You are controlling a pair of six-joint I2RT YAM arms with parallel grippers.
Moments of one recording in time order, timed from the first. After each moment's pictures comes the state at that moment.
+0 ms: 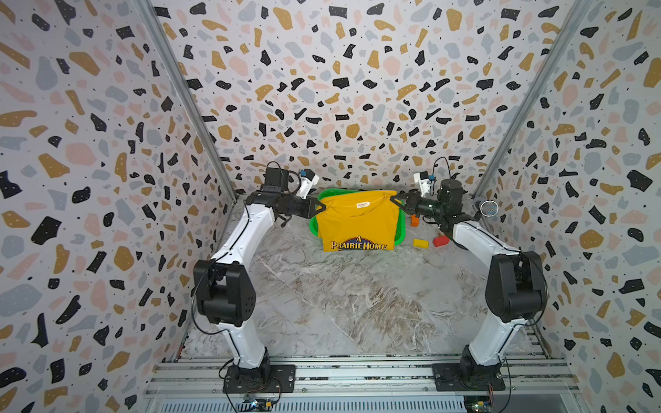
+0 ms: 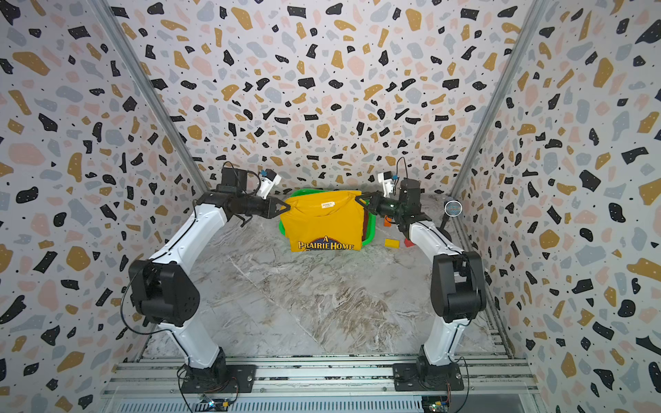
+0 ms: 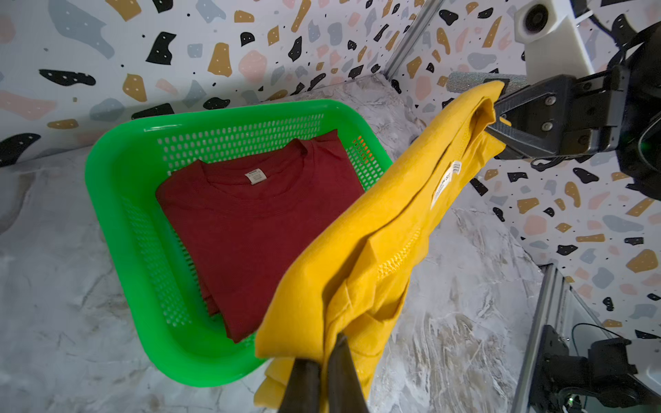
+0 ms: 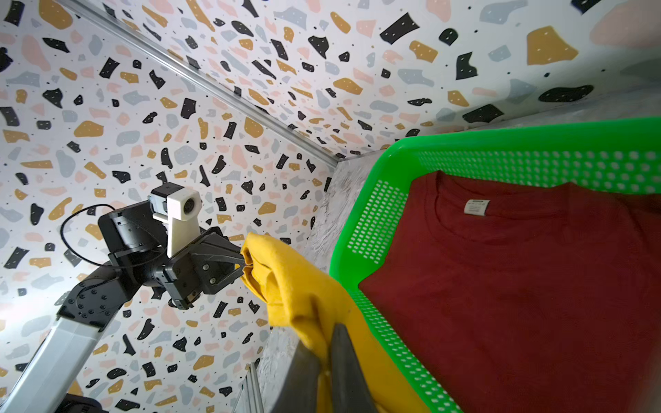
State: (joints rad) left arm -0.14 1.84 1.73 -0.67 0.72 0.11; right arm 0.16 1.83 1.39 0.19 -0.89 0.77
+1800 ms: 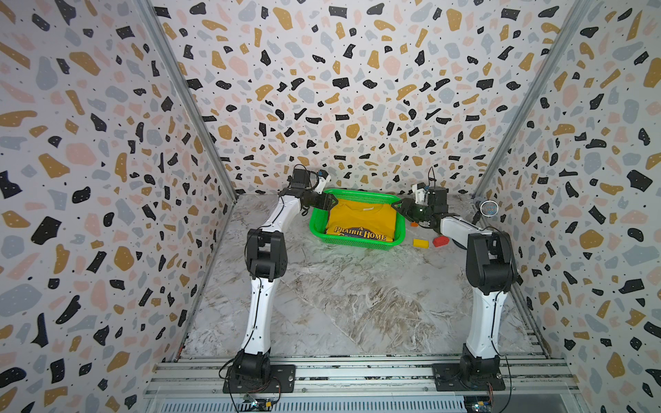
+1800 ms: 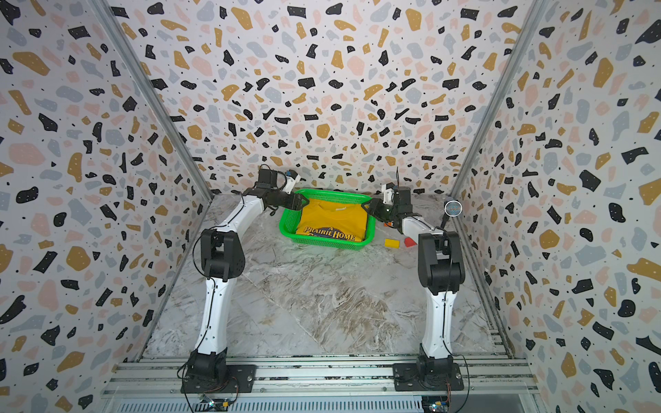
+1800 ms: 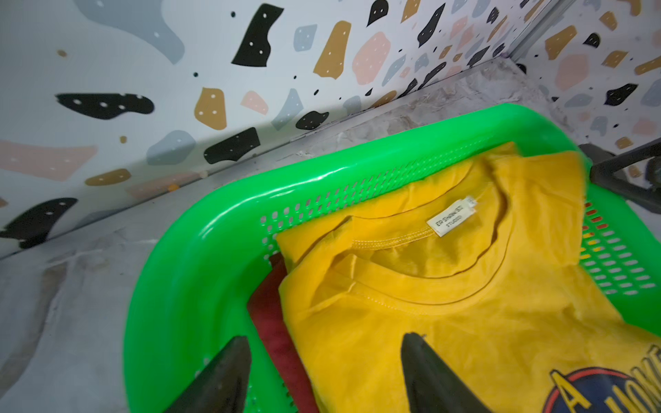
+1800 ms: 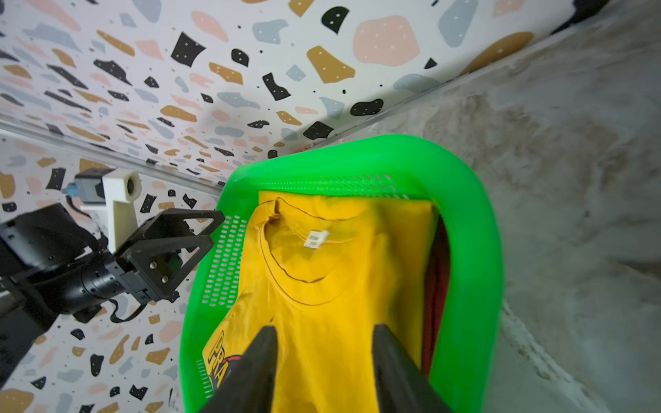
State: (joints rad) left arm -0.18 2.51 2.32 -0.57 0.54 0.12; right arm 0.12 2.13 1.55 0.07 -0.64 0.65
